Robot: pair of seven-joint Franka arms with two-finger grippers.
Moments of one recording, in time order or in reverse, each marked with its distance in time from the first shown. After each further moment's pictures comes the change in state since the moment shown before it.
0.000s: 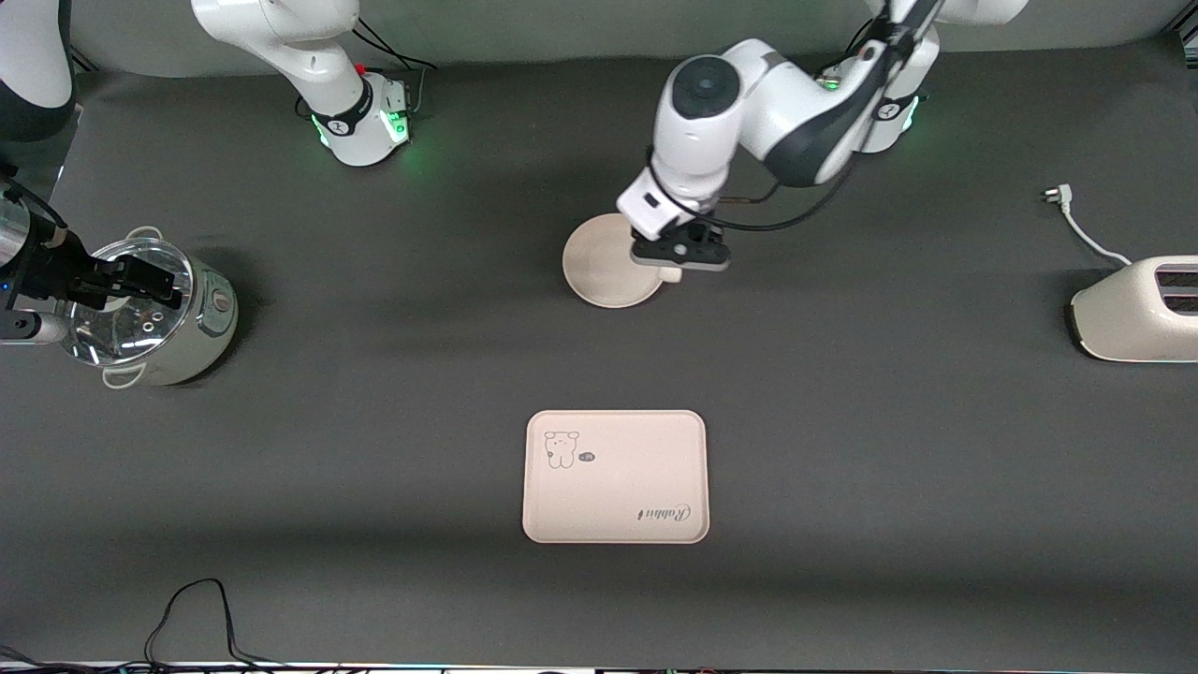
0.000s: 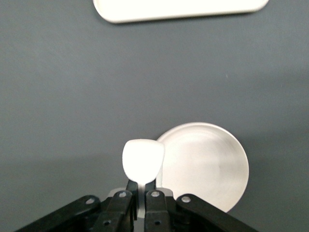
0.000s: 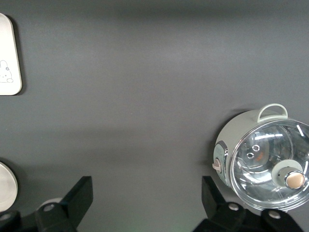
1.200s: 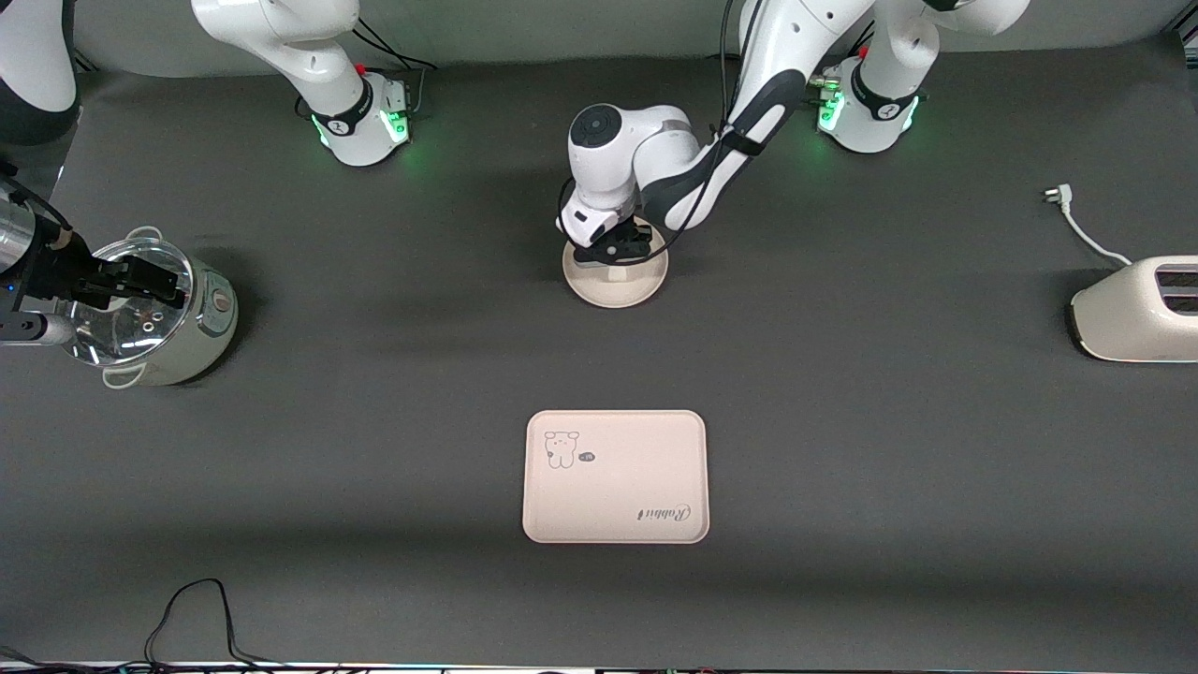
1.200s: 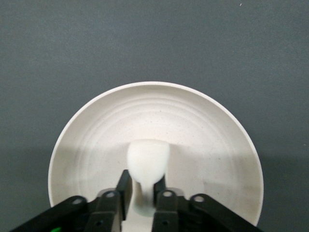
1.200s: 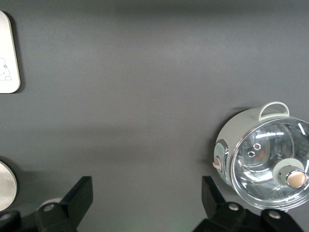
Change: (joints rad) left arm -0.187 0.352 0.015 0.051 0.382 0.177 -0.549; right arm 0.000 0.000 0.000 -0.010 0.000 0.000 0.000
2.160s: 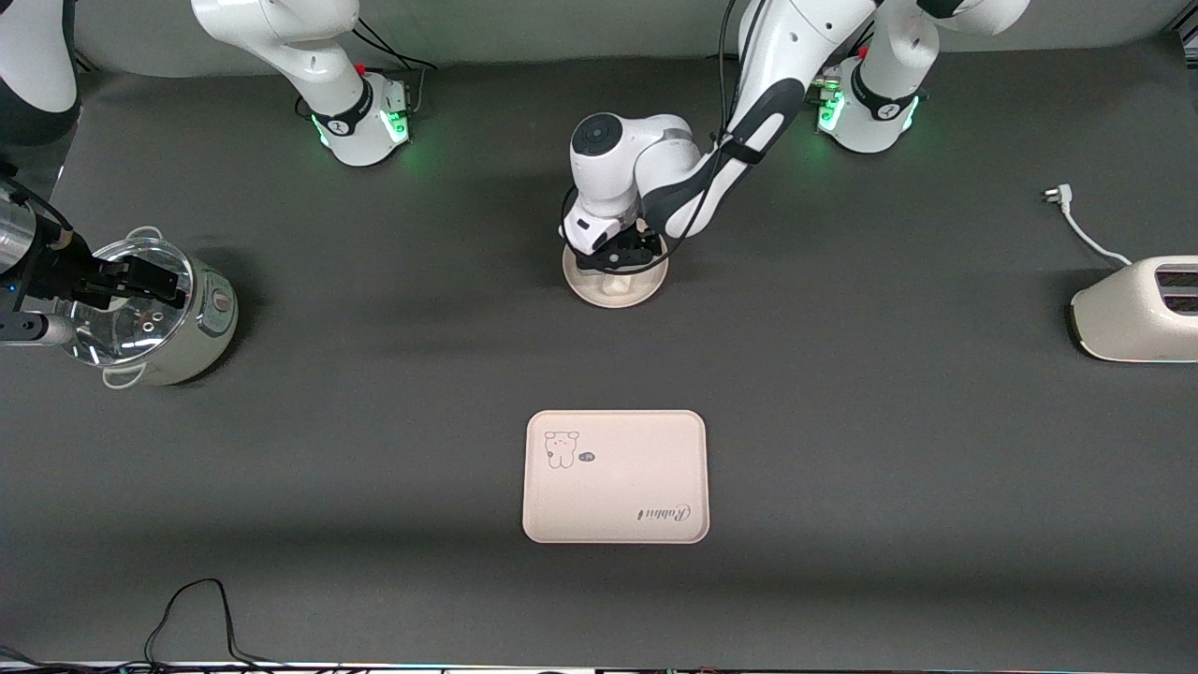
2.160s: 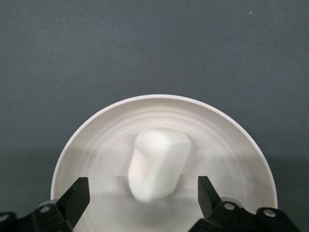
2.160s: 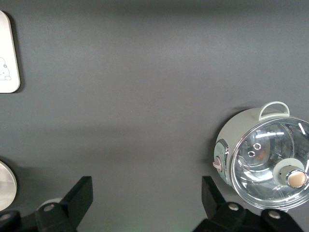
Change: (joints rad) left arm 0.000 0.014 0.016 0.007 0.020 0.000 -0.001; right arm 0.000 0.000 0.000 -0.001 0.000 0.000 0.000
